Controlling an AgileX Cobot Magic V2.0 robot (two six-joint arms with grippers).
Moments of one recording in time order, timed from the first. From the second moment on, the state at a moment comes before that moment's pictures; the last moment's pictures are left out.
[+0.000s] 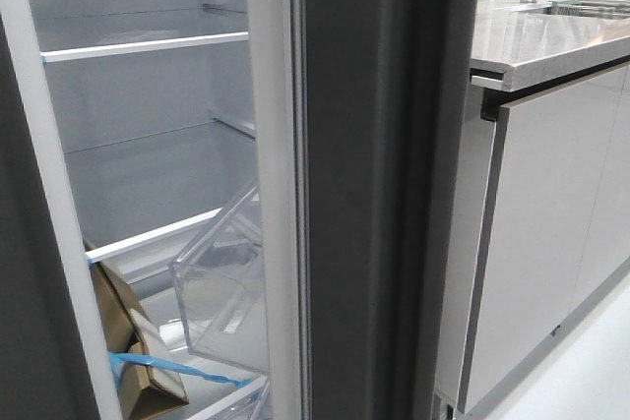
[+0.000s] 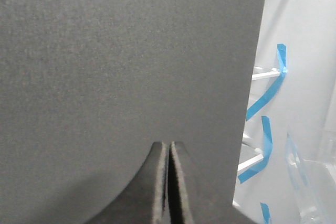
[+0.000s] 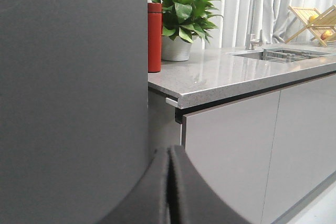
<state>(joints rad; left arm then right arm) -0.02 0.00 0.00 -0.01 -0.02 -0.09 0.01 0.02 0.01 0.07 -0.06 -0.12</state>
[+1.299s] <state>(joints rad) -0.02 0.00 0.00 -0.01 -0.02 -0.09 0.01 0.44 -0.78 0.08 0.34 -0.12</state>
